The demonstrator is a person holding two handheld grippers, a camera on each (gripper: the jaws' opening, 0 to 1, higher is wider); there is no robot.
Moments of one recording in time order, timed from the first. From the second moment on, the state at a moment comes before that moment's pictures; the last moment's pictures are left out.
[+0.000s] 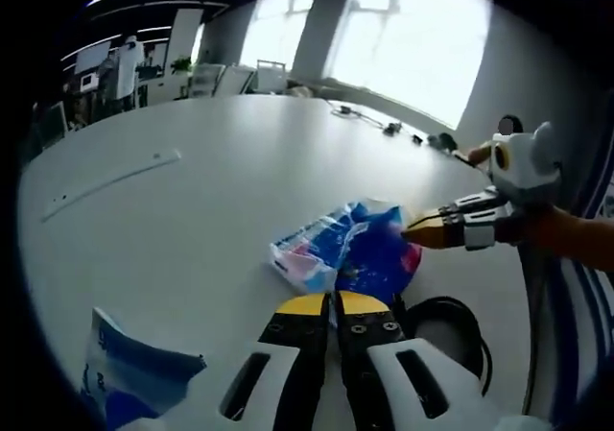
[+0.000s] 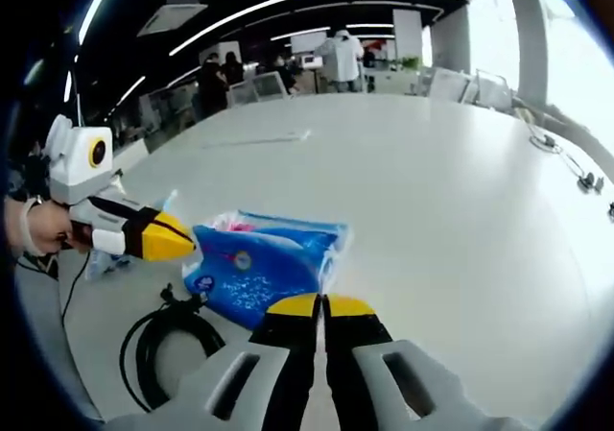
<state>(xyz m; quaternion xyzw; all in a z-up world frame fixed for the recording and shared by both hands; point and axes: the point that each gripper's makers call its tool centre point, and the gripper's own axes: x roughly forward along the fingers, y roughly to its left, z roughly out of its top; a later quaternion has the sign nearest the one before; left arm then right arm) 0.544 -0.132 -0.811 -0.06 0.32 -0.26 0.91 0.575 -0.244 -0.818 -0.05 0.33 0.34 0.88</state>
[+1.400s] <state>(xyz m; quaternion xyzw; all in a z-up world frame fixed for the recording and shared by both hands) 0.527 -0.112 -0.793 -0.06 0.30 -0.24 0.92 0.555 -0.242 -0.804 -0.06 0.30 0.35 0.88</state>
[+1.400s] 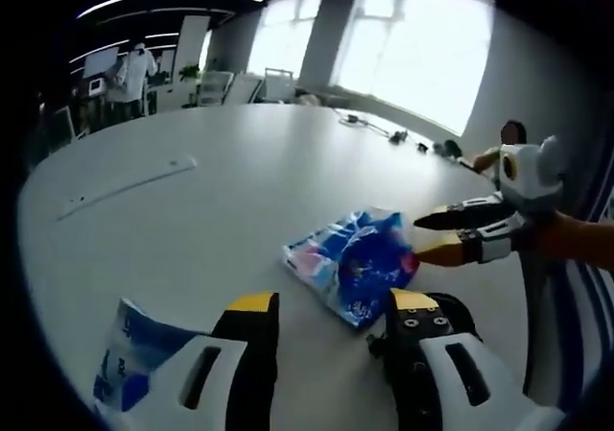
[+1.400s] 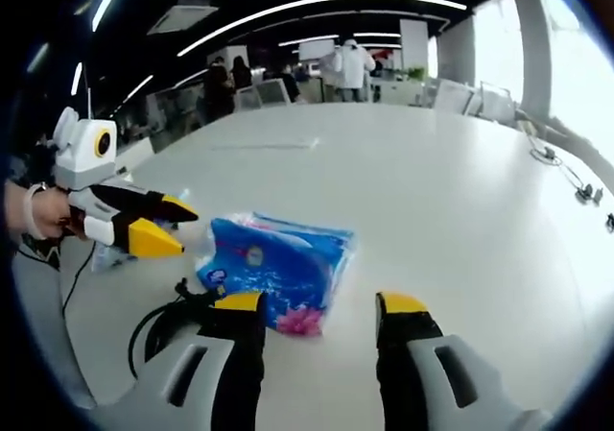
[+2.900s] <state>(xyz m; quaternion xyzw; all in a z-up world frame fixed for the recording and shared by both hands) 0.487 -0.051 -0.752 -0.08 0.26 -0.20 0.94 0.524 -0.202 -0.743 -0.08 0.23 0.42 0.87</state>
